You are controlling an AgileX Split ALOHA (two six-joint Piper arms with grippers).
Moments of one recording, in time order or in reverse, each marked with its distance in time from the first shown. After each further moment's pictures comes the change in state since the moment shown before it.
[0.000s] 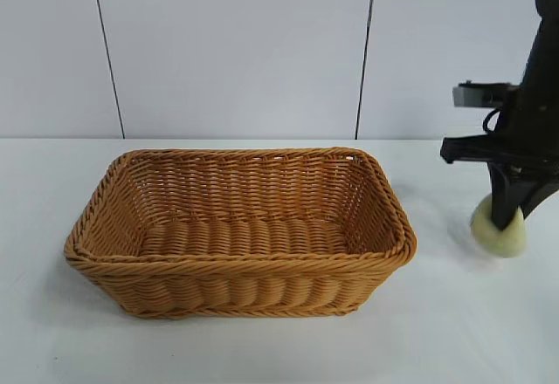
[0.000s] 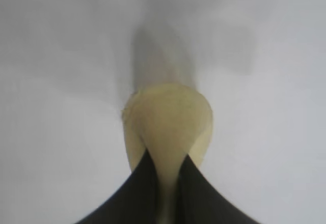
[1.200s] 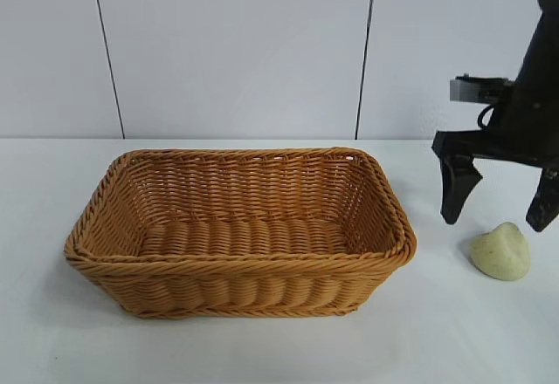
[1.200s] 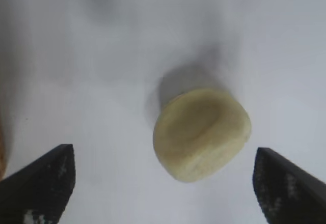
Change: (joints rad) left arm 0.000 0.000 0.000 0.000 0.000 0.002; right arm 0.000 0.100 0.000 0.037 -0.029 -0.006
